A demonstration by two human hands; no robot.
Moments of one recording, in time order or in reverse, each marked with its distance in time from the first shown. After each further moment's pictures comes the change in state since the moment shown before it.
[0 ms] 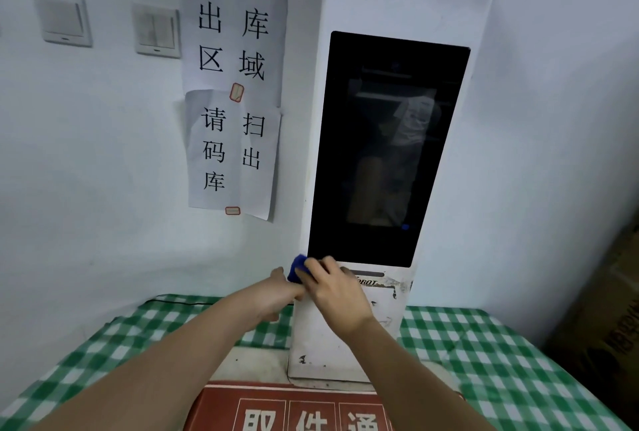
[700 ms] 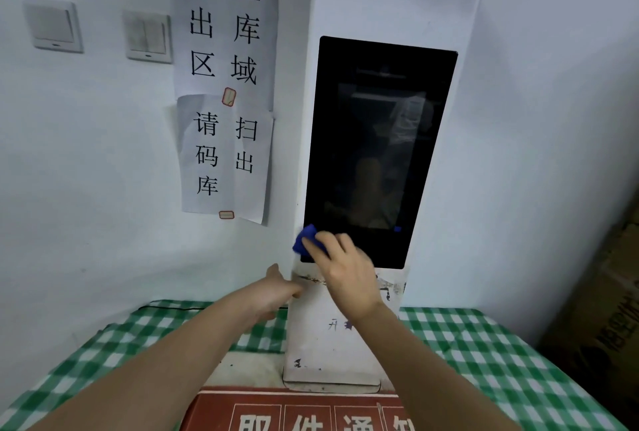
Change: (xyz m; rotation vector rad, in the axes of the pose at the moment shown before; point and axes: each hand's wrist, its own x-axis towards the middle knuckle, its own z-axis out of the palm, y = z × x) left_hand -0.006 0.011 0.001 -0.003 0.011 0.021; right_hand 0.013 0.023 -0.031 0.018 0.145 0.137
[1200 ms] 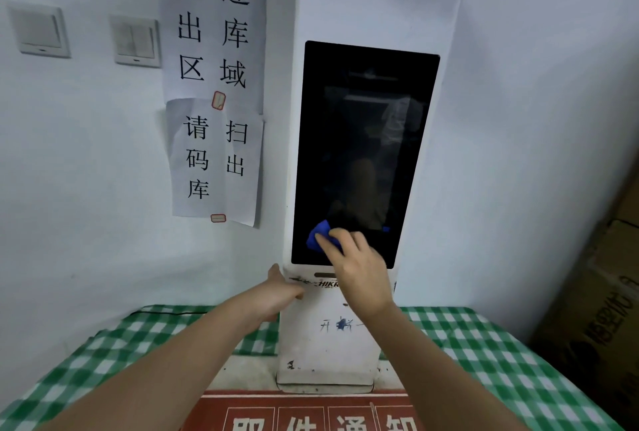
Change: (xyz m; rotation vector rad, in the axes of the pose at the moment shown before) left_hand -0.008 0.010 0.015 0.004 -0.003 0.028; right_hand -0.011 0.026 -0.011 0.025 -0.023 0.086
